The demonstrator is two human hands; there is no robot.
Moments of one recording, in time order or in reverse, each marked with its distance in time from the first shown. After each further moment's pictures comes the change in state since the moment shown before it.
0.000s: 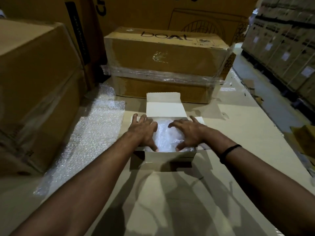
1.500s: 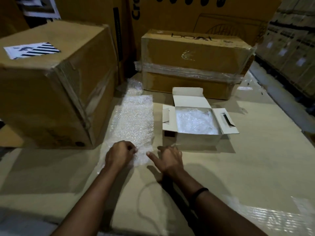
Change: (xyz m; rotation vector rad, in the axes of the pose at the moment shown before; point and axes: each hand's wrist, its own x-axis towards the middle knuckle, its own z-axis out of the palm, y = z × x) left_hand -0.198 -0.100 0.109 -0.666 0.352 -0.488; right_hand -0.019 -0.258 0.093 0.494 0.326 0.354
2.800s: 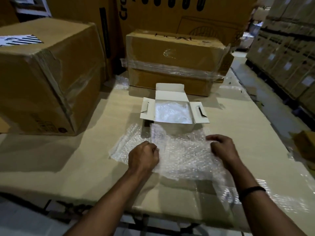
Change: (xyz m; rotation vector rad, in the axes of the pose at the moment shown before) left_hand -0.099 0.135 0.077 0.086 0.138 0.216; right_hand -0.068 0.202 -0.150 0.695 0.252 0.365
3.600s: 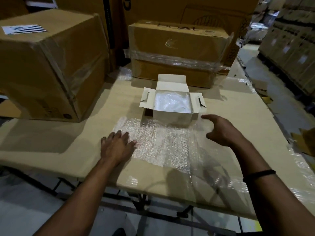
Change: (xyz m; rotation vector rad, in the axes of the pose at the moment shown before) left_hand -0.019 -0.075 -0.015 0.366 -0.198 -0.109; right_hand -0.012 -0.048 -0.036 -0.685 -0.291 -0.325
